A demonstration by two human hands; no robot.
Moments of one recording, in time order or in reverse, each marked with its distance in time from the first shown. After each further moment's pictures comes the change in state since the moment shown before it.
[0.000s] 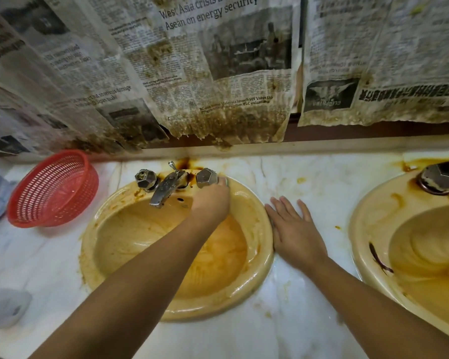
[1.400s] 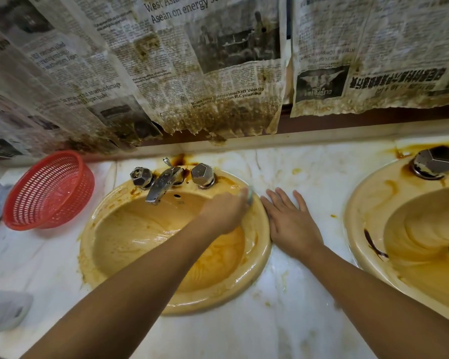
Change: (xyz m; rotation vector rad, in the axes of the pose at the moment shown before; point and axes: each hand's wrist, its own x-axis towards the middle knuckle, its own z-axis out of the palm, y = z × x) left_hand -0.025 0.019 0.013 -0.152 -0.084 0.327; right_hand 0.002 0.000 0.001 -0.023 -0.007 -0.003
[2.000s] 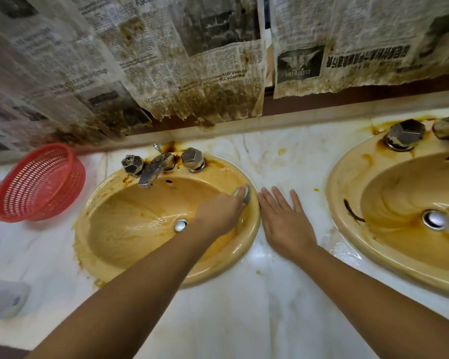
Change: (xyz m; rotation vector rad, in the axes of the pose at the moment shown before) left_hand -0.043 0.027 0.027 0.111 0.015 0.006; right_hand -0.064 -0.015 0.012 -0.043 0.065 0.036
